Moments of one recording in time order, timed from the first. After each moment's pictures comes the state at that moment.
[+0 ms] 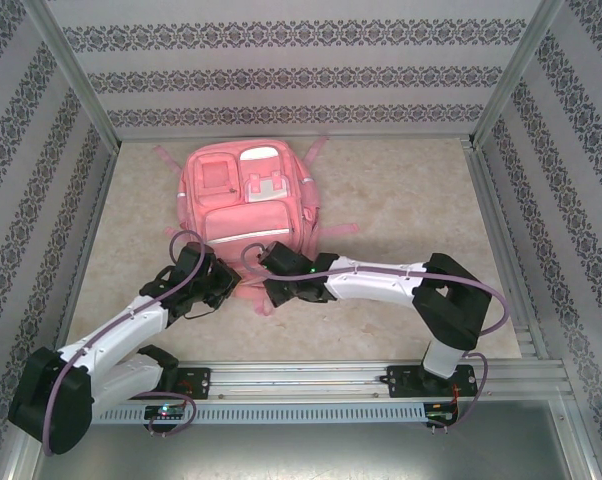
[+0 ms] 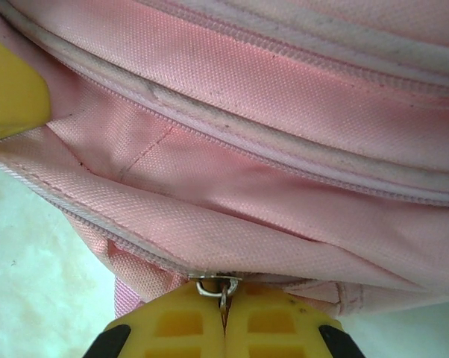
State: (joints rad) left arm -0.41 1.00 0.46 -0.29 0.20 -1.28; right arm 1.03 1.73 1.10 -0.39 0.05 0.45
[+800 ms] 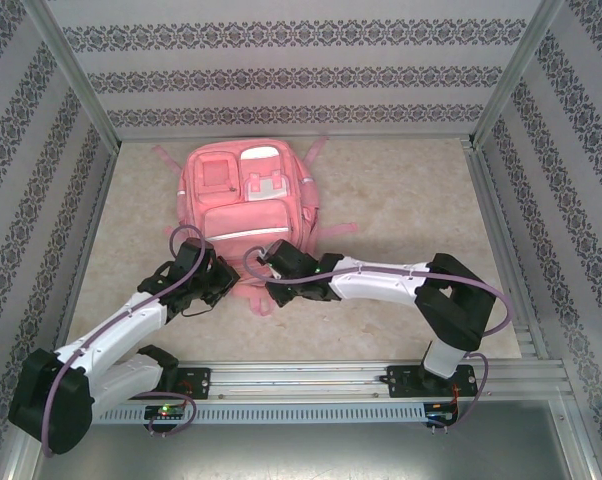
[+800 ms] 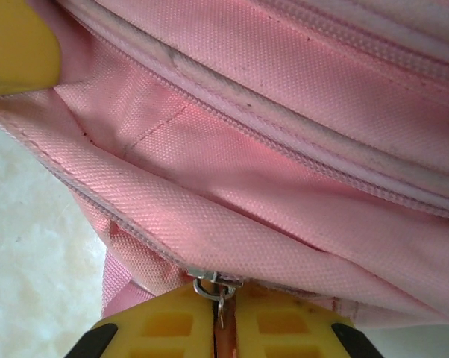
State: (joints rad) left arm -0.40 1.01 0.51 -0.37 0.19 -1.18; right arm 1.01 1.71 1.03 -0.29 0.00 0.34
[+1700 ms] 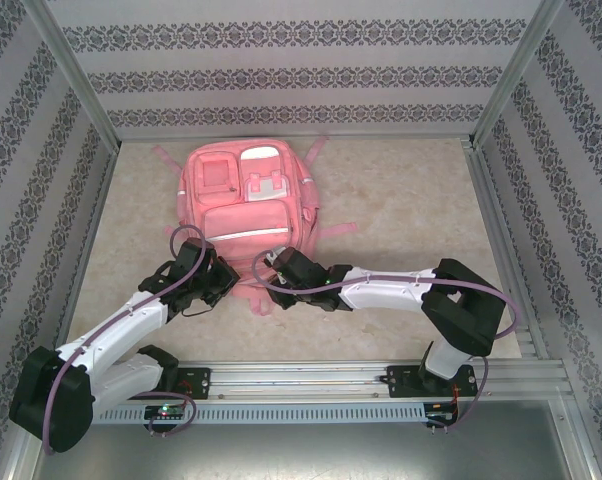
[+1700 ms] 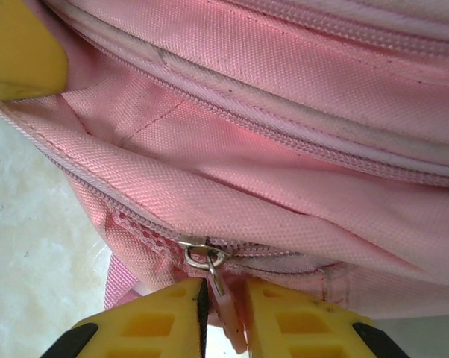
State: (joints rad) left arm -0.40 1.02 0.51 -0.37 0.19 -1.19; right arm 1.03 1.65 0.91 -0.13 0.02 0.40
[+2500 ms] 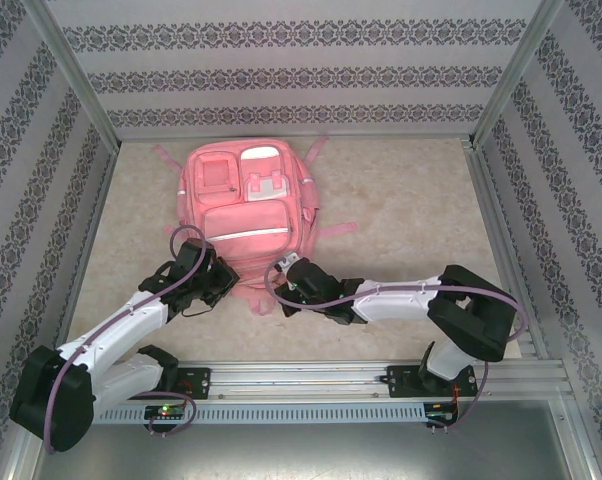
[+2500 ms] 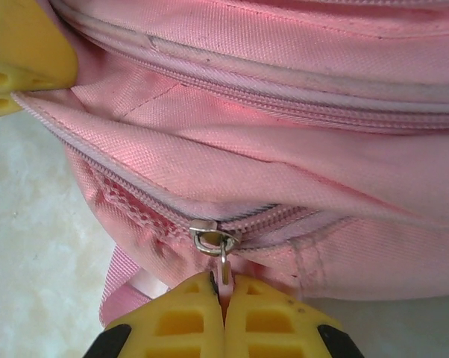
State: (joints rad) left arm -0.40 1.02 0.50 -0.36 0.19 -1.17; right arm 1.03 1.58 0.72 0.12 0.04 0.44
